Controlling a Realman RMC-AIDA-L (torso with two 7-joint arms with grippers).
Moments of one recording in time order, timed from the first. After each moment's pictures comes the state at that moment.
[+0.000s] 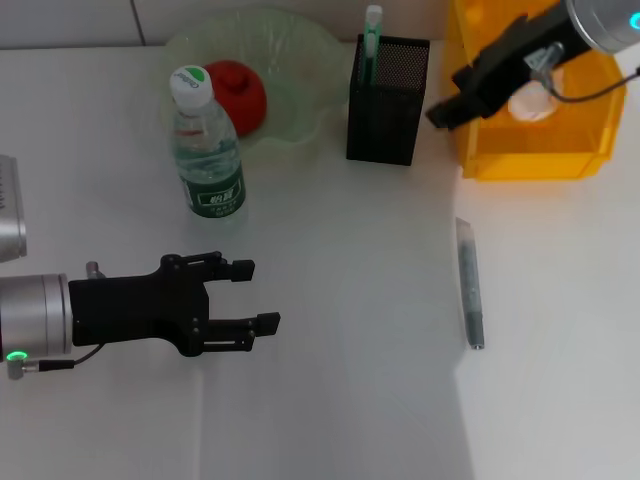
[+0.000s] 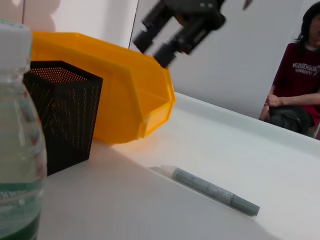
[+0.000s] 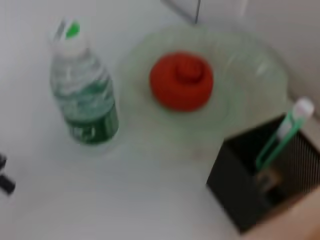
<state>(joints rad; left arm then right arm) -0.41 -2.03 1.04 0.54 1.79 1.47 -1.24 0.82 2.08 -1.16 -1.34 -2.60 -1.56 2.39</state>
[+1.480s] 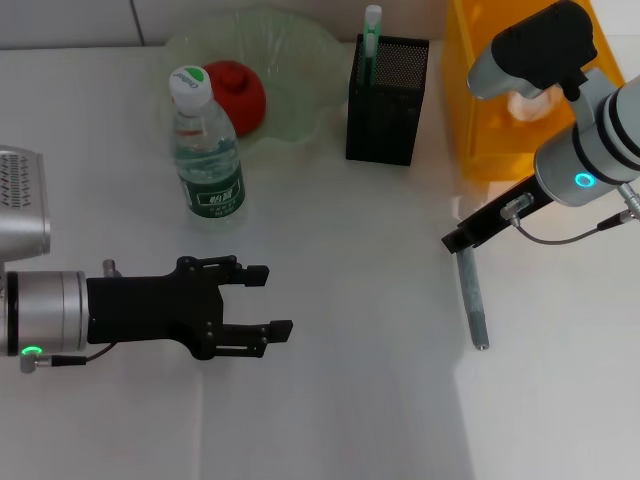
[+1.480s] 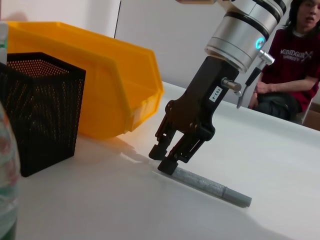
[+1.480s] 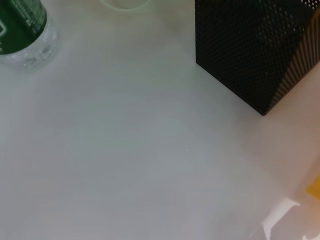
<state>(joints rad) -0.44 -2.04 1.05 0.54 1.83 1.47 -1.25 0.71 2.09 -1.39 -0.99 -2.60 -1.25 2.62</state>
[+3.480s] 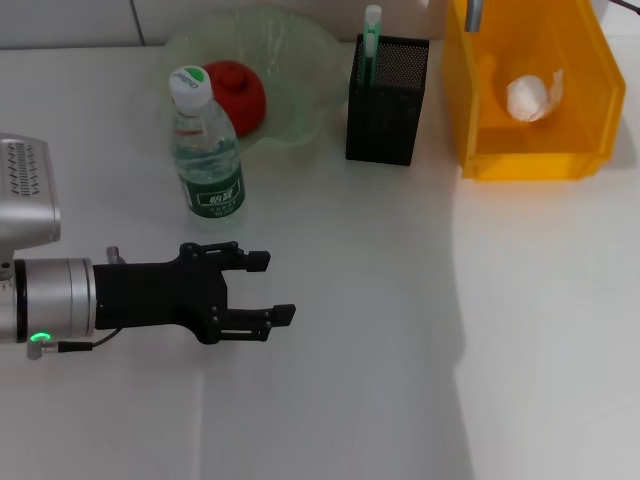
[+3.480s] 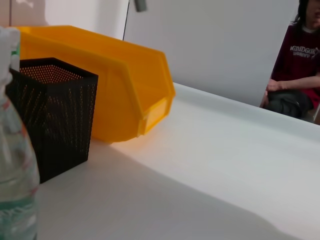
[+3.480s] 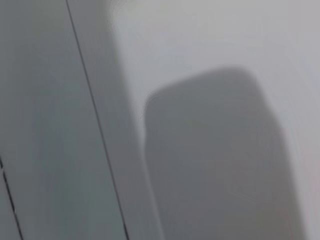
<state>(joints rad) -0.46 -2.05 1.04 0.54 1.83 1.43 -1.24 0.48 2.08 -1.11 -1.17 -1.53 -0.91 1.90</state>
